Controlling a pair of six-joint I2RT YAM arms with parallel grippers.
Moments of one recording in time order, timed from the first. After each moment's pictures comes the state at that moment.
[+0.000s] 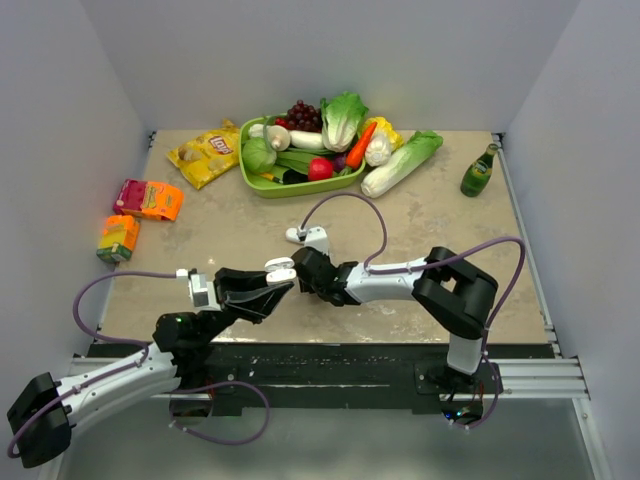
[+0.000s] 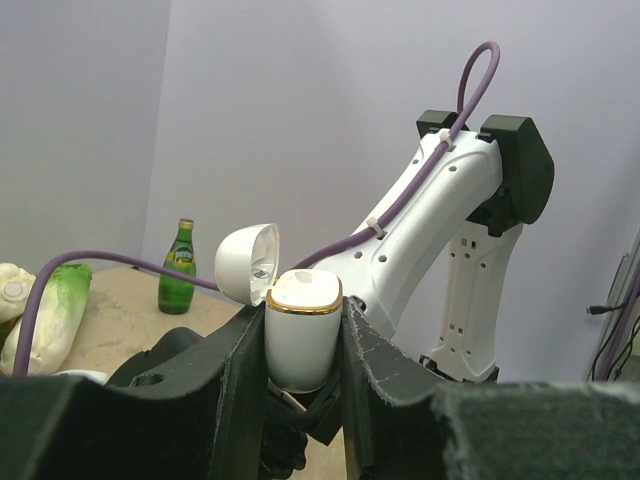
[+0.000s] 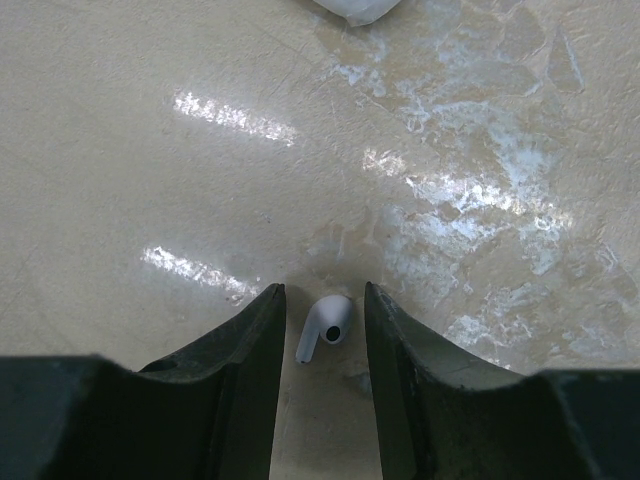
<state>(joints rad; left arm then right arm) -0.92 0.54 0.05 1.13 0.13 -0.37 1.06 1.85 1.02 -0.04 0.48 0.65</state>
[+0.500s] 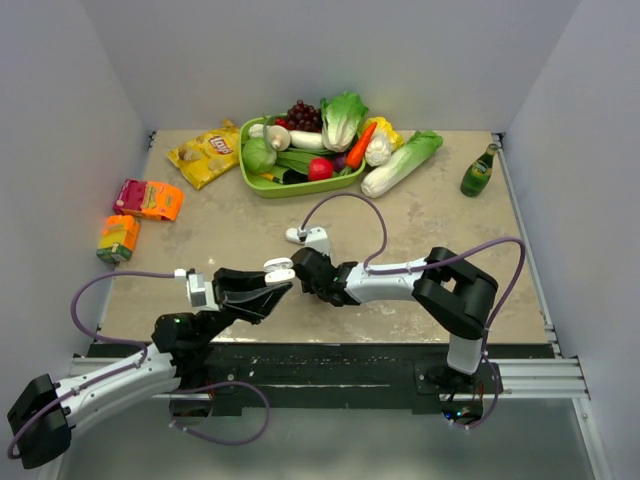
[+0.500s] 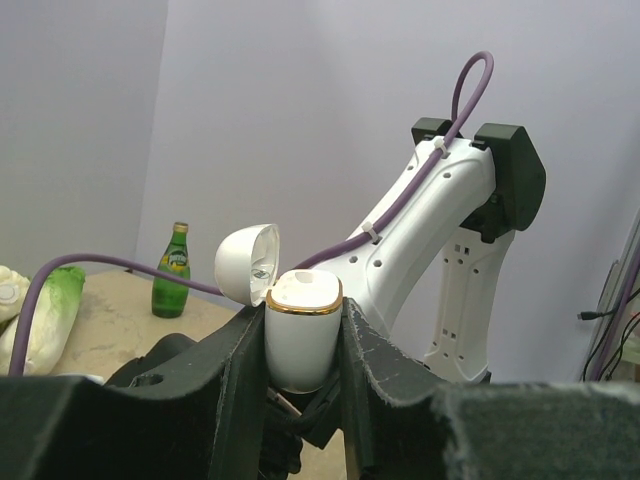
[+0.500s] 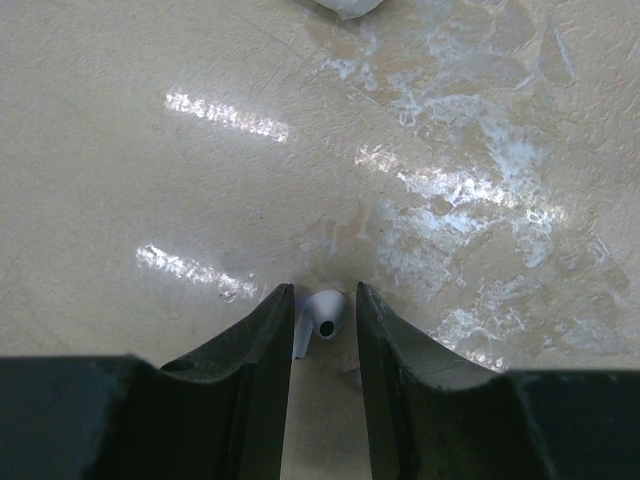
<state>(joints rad) -0.92 0.52 0.05 1.13 0.13 -0.38 1.07 1.85 1.02 -0.06 0.50 0.66</state>
